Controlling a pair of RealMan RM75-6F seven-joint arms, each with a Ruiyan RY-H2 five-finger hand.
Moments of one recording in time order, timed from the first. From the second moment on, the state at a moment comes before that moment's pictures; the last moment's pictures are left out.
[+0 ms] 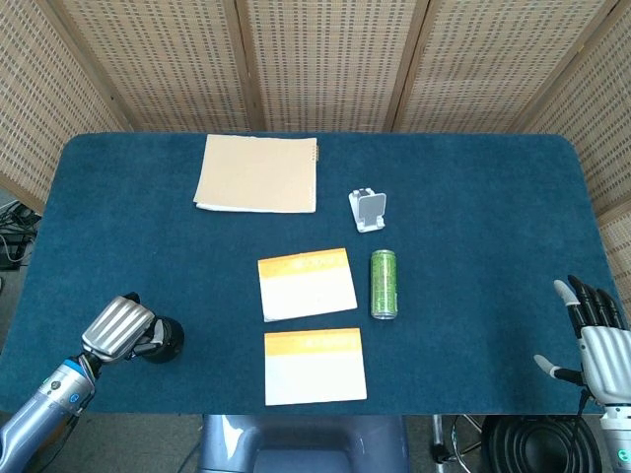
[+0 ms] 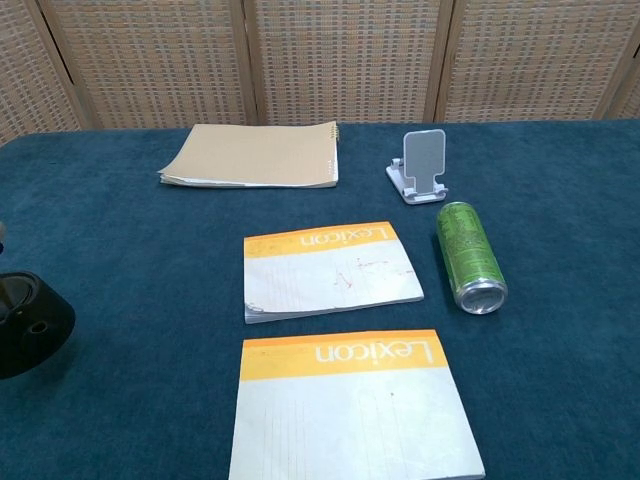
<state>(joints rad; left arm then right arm) -0.45 -1.11 0.07 -1.74 1.54 1.09 0.27 0.05 -1.00 0.07 -1.76 -1.49 1.48 0.01</state>
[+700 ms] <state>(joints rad) -0.50 -1.15 -0.04 -1.67 1.48 1.08 0.31 0.05 -0.99 0.07 -1.76 -1.49 1.49 0.02</state>
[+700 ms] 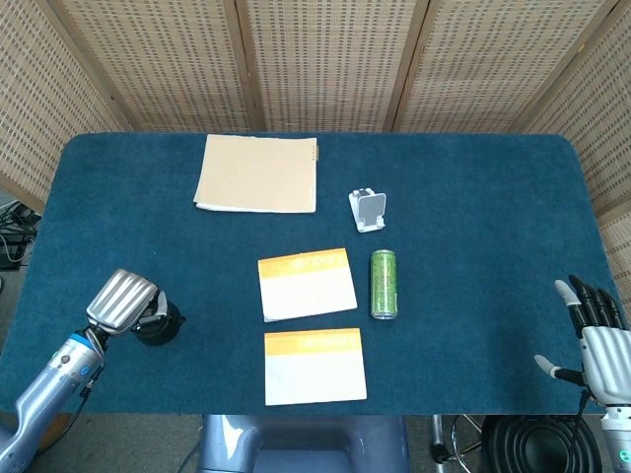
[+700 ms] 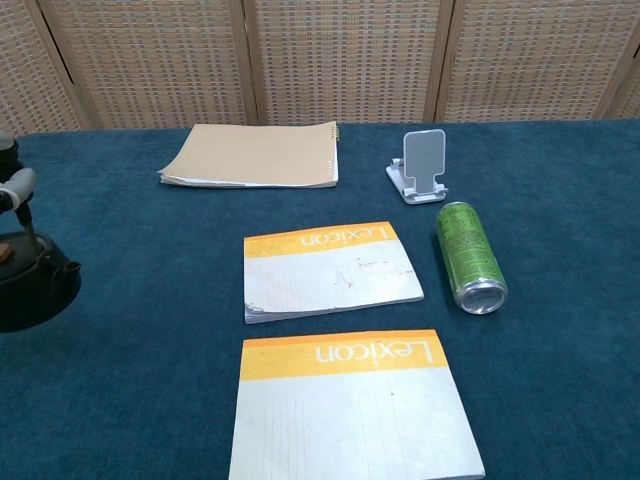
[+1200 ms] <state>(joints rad) -0.59 -1.22 -0.07 -1.51 1.54 1.06 0.23 0.05 -0.99 0.07 -1.76 -1.48 1.49 0.04</state>
